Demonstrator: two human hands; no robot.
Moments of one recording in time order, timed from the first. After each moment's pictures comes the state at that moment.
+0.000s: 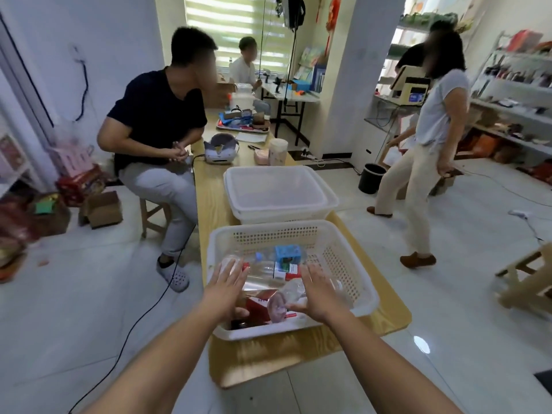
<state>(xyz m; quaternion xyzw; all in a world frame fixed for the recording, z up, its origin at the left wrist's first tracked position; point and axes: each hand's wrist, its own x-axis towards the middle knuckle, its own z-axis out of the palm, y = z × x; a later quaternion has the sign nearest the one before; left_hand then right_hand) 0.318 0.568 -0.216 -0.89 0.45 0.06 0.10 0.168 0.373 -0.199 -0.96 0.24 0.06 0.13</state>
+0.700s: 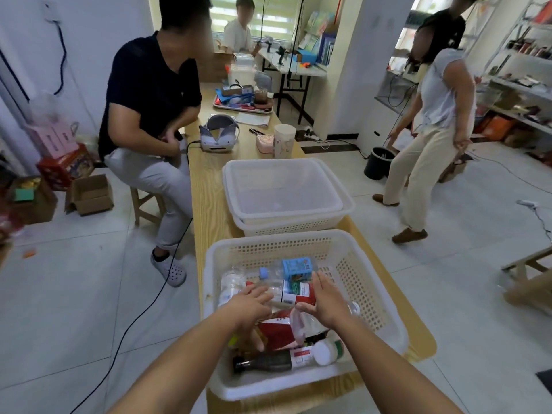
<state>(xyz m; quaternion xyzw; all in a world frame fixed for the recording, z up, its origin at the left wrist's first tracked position) 0.386 0.489 -0.247 -0.75 0.63 0.20 0.10 0.249 0.317 -0.231 -0.94 0.27 0.11 0.15</state>
